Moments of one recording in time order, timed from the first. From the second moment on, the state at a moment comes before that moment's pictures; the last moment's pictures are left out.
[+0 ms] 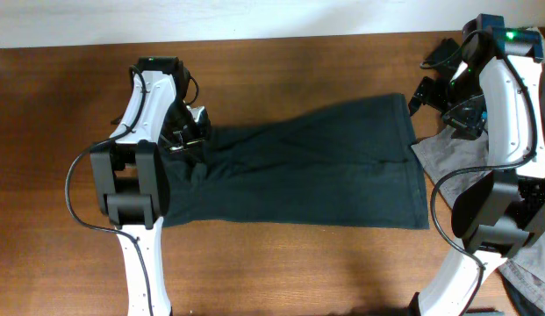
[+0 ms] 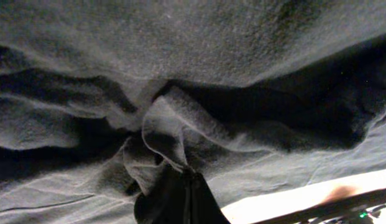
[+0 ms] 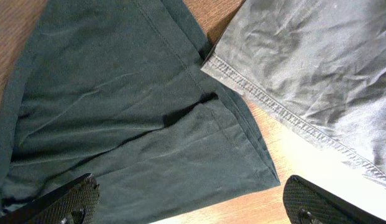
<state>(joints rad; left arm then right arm) -0.08 2.43 2.10 -1.57 0.27 -0.08 -0.20 2.07 2.07 -1.53 -0.09 0.38</state>
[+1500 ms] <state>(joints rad) -0.29 2.28 2.00 -1.57 0.33 0.04 -0.20 2.07 2.07 -1.53 -0.04 0.37</state>
